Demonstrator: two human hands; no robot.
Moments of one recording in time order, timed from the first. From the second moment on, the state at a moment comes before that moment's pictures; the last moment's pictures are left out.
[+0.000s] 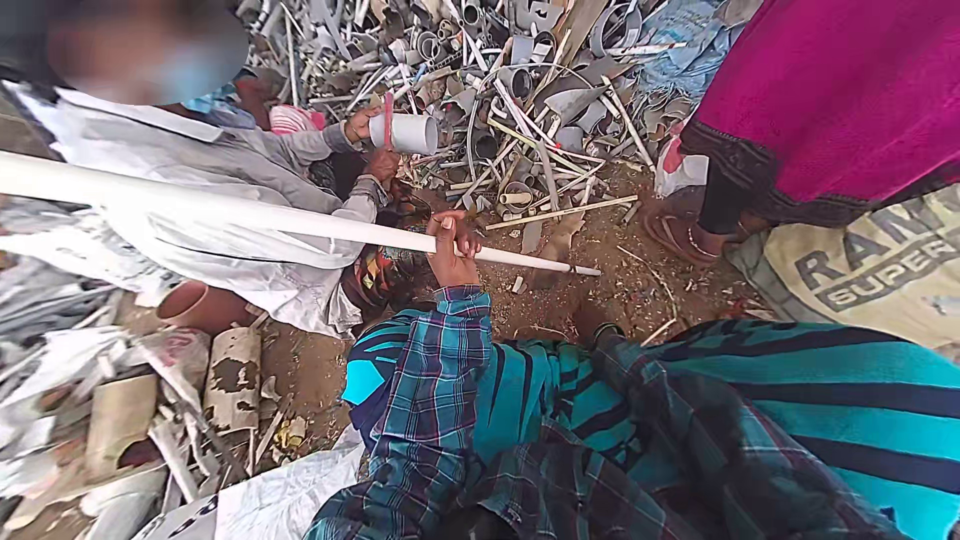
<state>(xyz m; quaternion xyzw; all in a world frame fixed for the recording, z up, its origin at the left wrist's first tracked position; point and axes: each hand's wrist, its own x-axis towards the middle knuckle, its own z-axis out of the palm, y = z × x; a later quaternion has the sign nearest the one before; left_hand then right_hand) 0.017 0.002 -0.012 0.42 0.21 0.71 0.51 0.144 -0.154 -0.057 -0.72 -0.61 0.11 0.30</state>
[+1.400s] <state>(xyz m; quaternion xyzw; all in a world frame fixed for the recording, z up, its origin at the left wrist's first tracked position) 0.029 -0.007 -0.024 0.29 0.33 0.80 0.41 0.162 -0.096 -0.127 -0.72 -0.52 0.44 0.15</state>
